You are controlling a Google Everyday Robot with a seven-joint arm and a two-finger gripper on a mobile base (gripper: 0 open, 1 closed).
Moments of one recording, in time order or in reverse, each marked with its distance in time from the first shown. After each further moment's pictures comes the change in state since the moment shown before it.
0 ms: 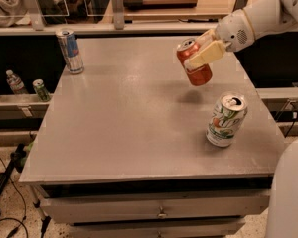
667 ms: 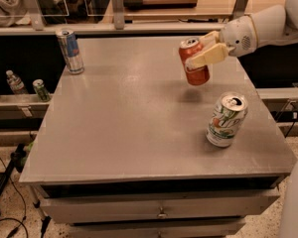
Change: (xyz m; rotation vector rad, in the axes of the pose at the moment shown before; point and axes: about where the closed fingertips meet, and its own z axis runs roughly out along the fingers) arm 0.000 -0.003 -0.003 0.005 -0.148 -0.013
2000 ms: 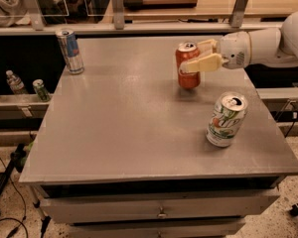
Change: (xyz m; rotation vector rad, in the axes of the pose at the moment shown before) arm 0.008 -0.002 0.013 0.053 -0.192 -0.024
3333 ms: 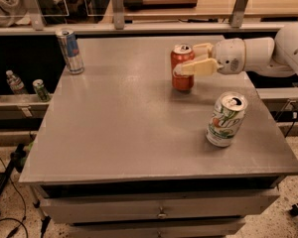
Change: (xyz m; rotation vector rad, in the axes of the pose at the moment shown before) arm 0.001 0.006 0.015 -0.007 -0.086 -0.006
